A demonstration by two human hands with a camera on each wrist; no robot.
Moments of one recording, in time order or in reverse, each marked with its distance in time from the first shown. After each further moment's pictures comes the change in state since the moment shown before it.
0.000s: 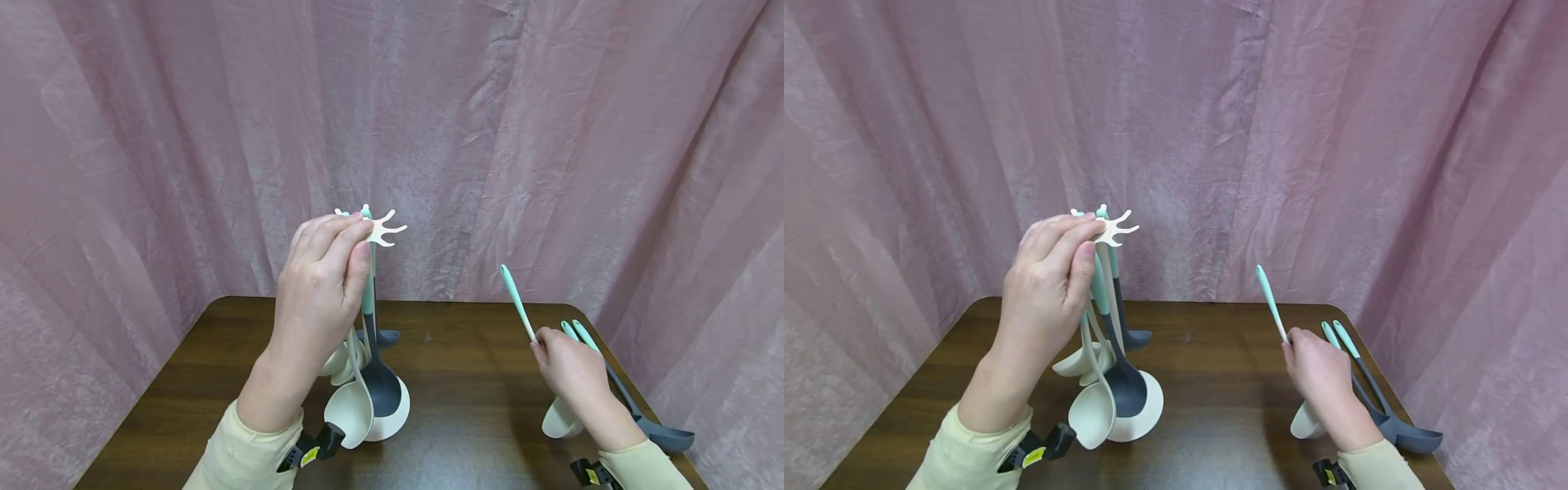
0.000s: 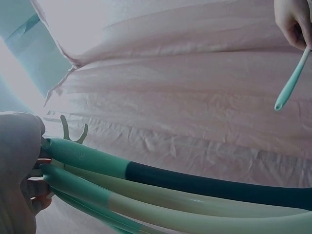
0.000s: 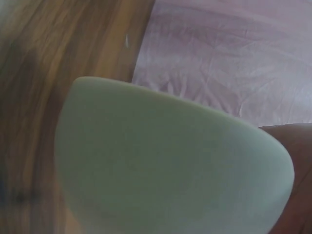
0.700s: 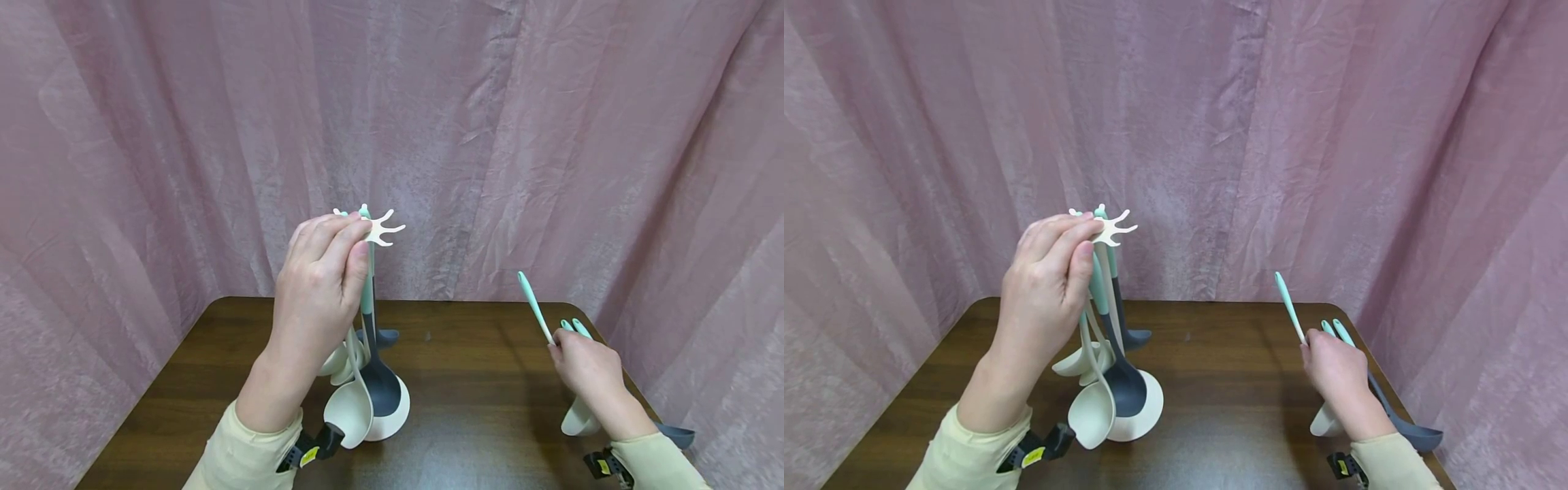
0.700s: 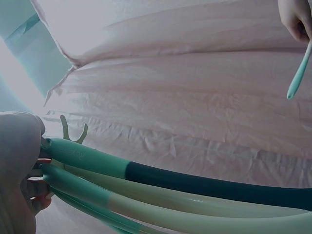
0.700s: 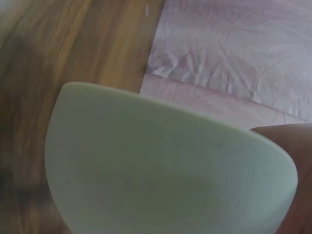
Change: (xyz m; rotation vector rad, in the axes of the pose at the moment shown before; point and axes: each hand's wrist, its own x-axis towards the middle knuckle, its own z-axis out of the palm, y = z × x) left_hand -0.001 0.000 0.000 0.003 -0.005 -0.011; right_hand 0.002 0.035 0.001 -0.023 -0.080 0.064
